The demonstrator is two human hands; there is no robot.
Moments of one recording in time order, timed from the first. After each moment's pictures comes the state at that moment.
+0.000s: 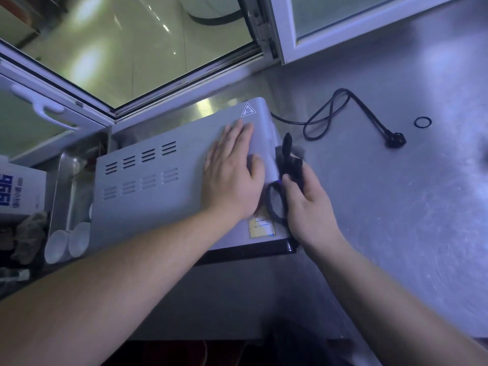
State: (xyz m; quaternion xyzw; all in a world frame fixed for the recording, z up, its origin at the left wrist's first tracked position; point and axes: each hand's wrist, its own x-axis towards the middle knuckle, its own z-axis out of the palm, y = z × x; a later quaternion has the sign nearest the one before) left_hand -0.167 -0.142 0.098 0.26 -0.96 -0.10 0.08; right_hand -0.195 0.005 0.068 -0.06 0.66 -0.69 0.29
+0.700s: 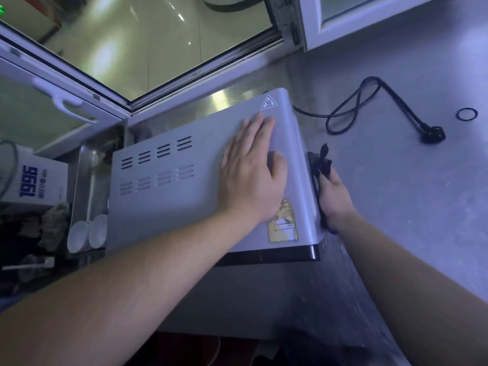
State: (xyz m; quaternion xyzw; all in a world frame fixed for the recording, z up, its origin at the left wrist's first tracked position) left_hand -0.166 -0.143 0.097 0.26 -0.96 -0.10 0.07; right_hand -0.232 -0.019 -0.036 0.08 0.64 -0.64 0.41
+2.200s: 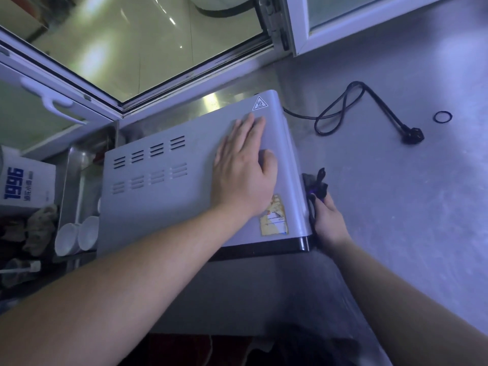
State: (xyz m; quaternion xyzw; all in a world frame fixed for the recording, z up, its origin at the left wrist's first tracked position) left_hand -0.166 -0.142 0.097 0.26 -0.96 -0.10 0.08; right_hand -0.191 0.010 -0.039 0.11 0.63 -0.64 0.42
